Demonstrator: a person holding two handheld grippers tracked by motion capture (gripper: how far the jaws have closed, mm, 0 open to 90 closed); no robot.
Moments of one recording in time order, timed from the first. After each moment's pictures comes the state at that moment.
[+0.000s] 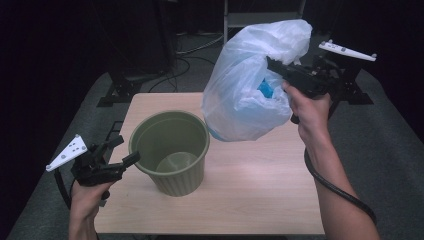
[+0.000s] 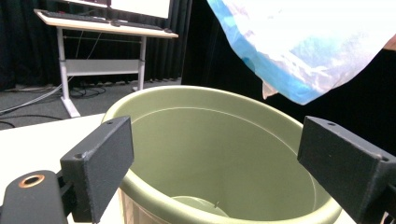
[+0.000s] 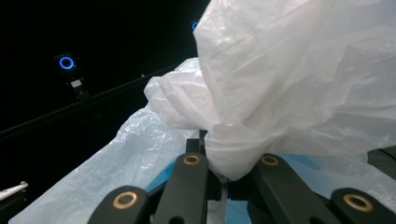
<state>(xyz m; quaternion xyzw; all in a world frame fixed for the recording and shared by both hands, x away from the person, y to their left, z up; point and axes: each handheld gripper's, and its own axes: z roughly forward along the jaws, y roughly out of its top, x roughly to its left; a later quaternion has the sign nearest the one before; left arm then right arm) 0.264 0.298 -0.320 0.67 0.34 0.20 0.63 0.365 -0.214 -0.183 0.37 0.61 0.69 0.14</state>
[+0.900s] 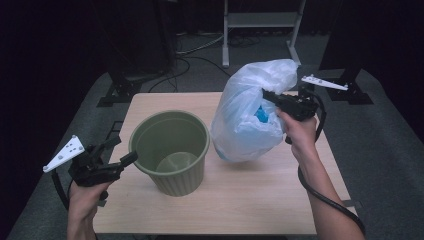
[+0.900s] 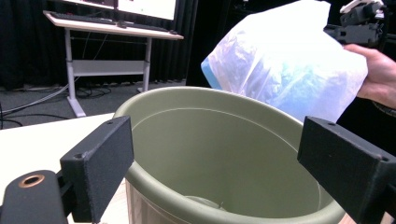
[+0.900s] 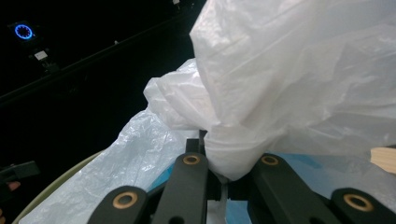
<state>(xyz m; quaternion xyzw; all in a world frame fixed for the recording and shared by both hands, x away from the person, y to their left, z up) 0.263 0.302 -0.321 0.66 0.35 0.21 0.63 0.388 -0.220 -0.273 0.43 0.63 0.64 0.11</state>
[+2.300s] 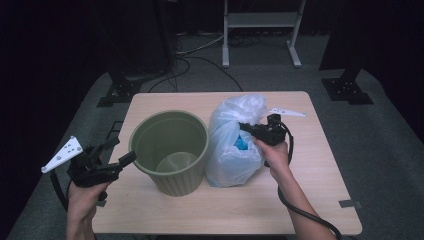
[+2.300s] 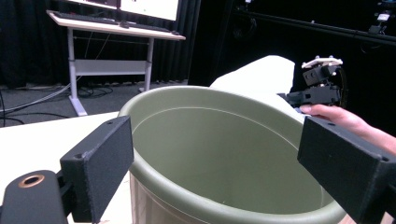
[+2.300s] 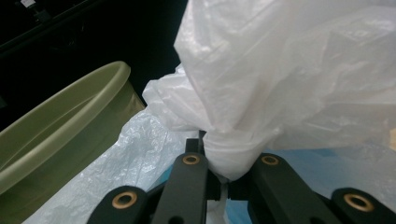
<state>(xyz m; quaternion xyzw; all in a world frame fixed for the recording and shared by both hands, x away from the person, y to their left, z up) 0.262 0.305 -0.322 0.66 0.36 0.21 0.63 0.399 -0.175 -0.377 0.43 0.67 0.61 0.04</state>
